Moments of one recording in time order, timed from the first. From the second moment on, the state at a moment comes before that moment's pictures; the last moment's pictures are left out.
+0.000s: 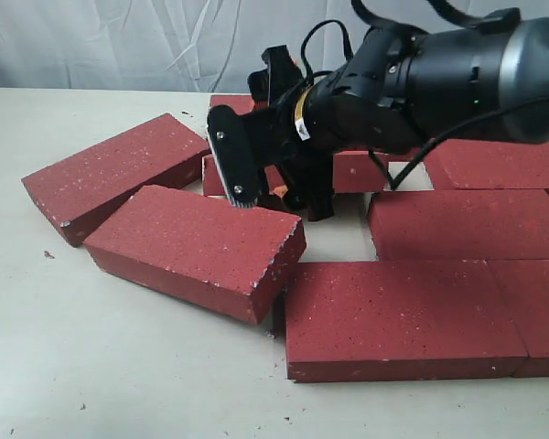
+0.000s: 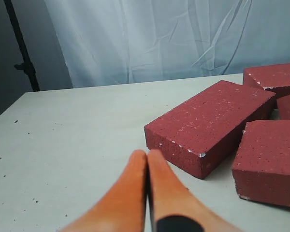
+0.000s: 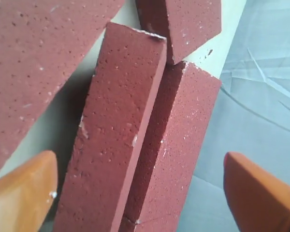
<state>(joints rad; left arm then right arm) 0.01 0.00 0.00 0.04 0.23 0.03 0.73 1.75 -1.21 -0.46 0.40 -0.90</state>
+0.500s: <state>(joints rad) 0.01 0.00 0.00 0.04 0.23 0.03 0.53 1.53 -1.21 -0.28 0.65 -0.53</state>
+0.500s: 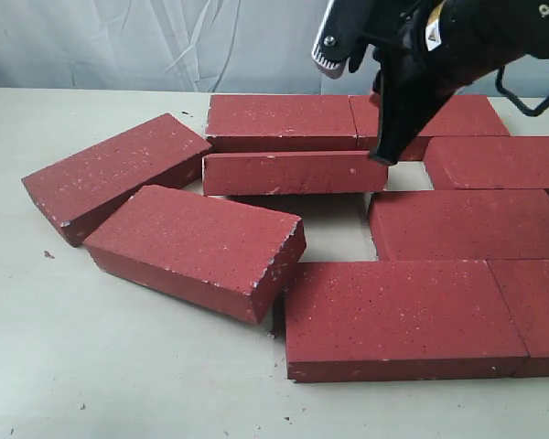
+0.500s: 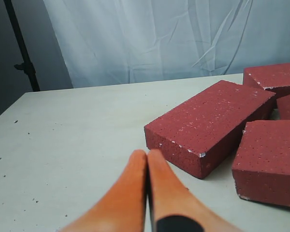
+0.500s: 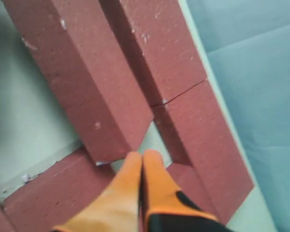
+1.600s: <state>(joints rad) 0.01 0.00 0.00 0.04 0.23 0.03 0.37 1.93 -1.21 0.60 0.39 -1.10</state>
